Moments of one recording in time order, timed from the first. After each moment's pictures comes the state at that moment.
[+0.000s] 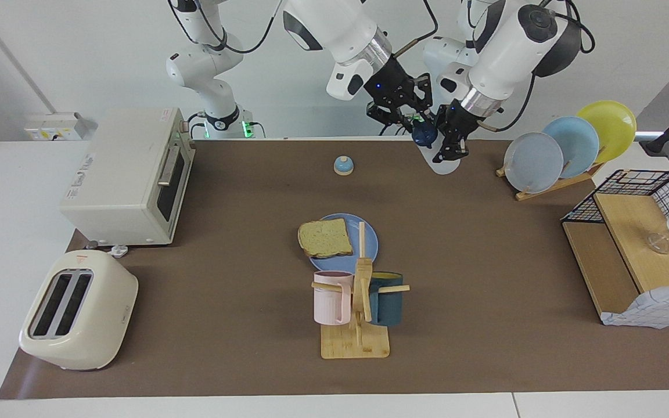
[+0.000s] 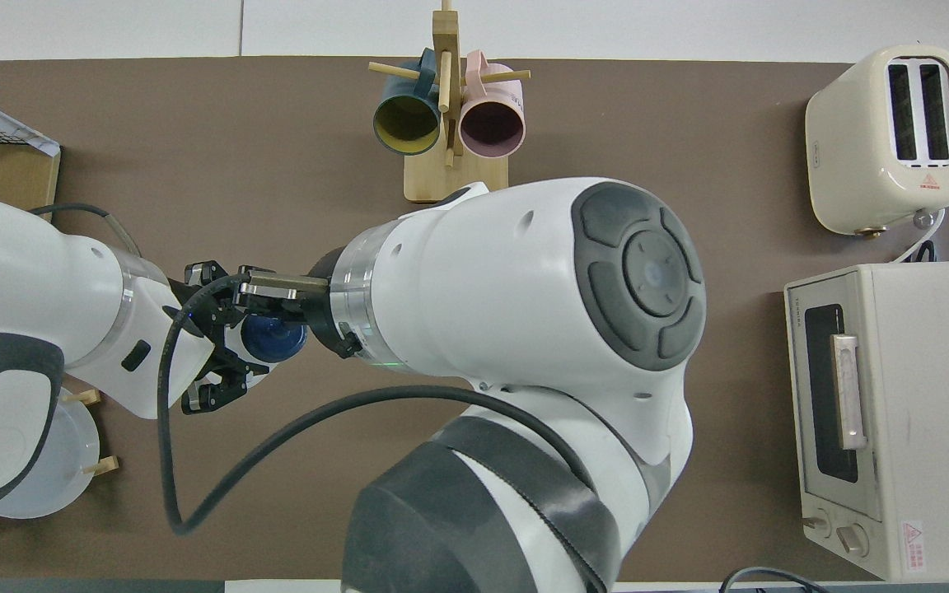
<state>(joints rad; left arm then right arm) -0.74 -0.18 0.36 -1.93 -0.18 1.72 1.18 0.71 0.23 -0.01 -1.39 0.53 2.08 0.69</state>
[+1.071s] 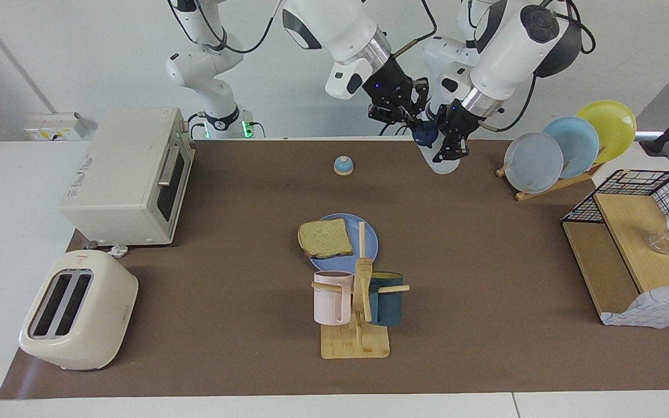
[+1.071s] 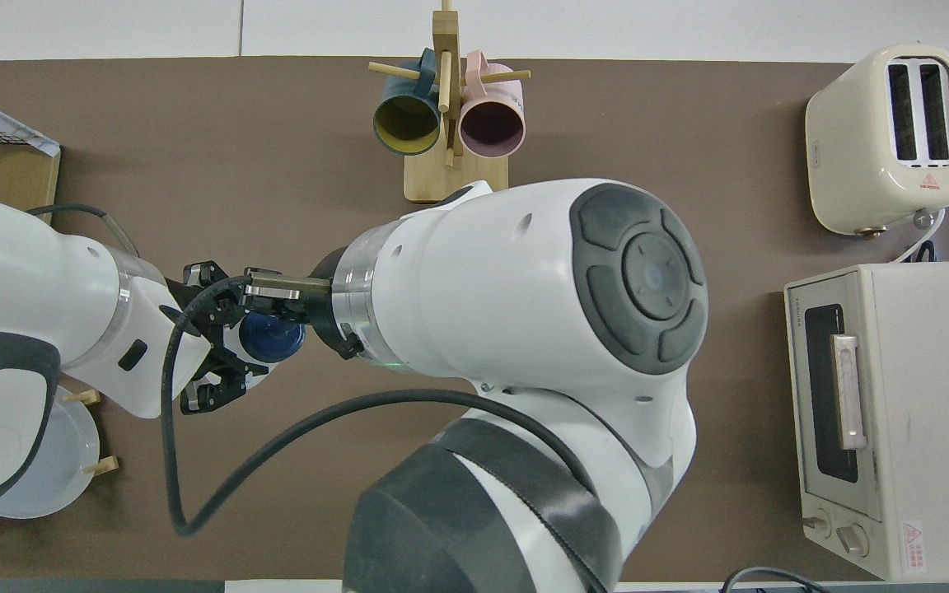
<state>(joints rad) -0.74 -0.18 0.36 -1.93 -0.19 1.72 1.18 0.71 0.23 -0.01 -1.39 0.51 2.08 0.69</state>
